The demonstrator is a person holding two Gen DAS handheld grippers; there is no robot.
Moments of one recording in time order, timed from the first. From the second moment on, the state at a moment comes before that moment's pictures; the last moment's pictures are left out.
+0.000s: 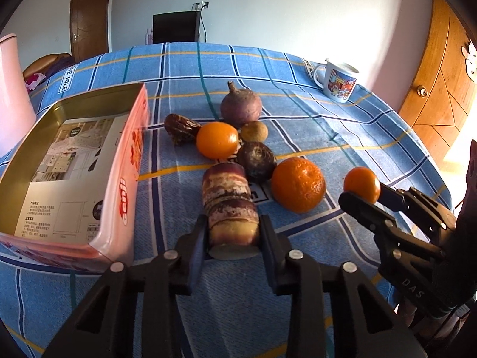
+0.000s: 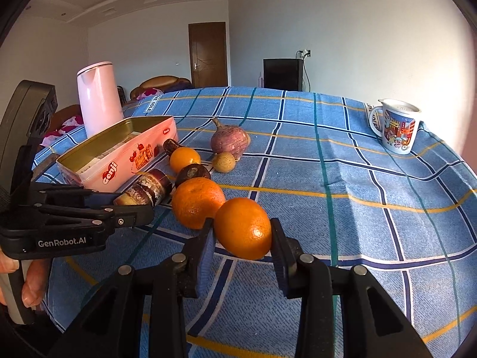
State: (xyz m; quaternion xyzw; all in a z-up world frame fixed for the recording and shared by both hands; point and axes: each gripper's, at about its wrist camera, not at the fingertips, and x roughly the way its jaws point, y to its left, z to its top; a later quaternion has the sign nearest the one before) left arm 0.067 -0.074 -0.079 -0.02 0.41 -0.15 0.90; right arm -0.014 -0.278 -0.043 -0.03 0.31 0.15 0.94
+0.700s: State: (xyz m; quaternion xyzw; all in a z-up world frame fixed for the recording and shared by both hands) left arm 0.046 -0.029 -0.030 -0.01 0.31 -0.11 0.94; right arm -0.011 -0.249 -0.013 -0.03 0.27 0.19 0.94
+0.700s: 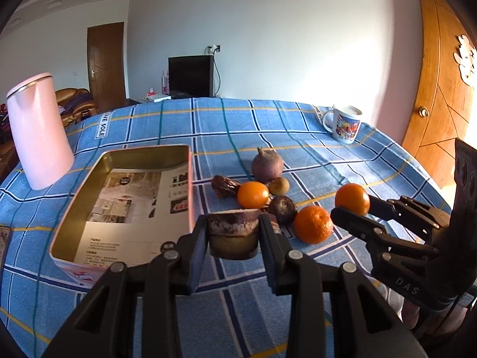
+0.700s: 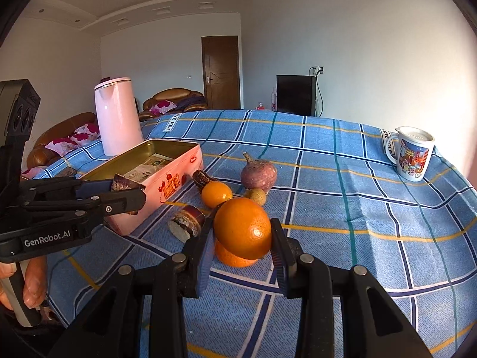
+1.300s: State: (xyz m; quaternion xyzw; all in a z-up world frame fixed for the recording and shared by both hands) left arm 0.075 0.038 -0.026 -0.01 0.29 -0.04 0.96; right arm 0.032 -0.173 0.023 -0.05 0.25 0.25 0.93
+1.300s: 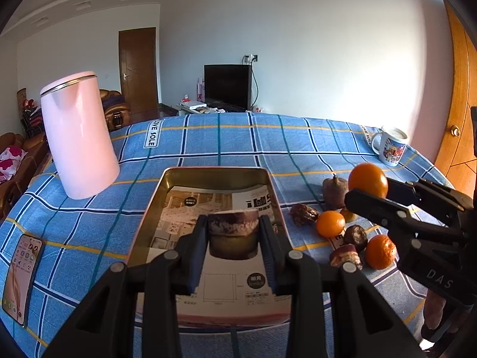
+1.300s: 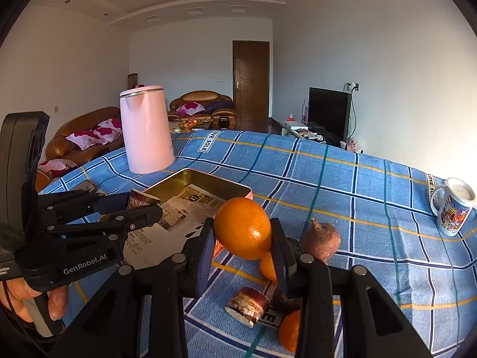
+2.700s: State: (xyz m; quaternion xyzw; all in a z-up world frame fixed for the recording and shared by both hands) left arm 0.131 0.087 -0.057 -0.03 0.37 -0.01 0.93; right arm 0.094 -0.085 -0.017 -0.09 0.35 0.28 0.89
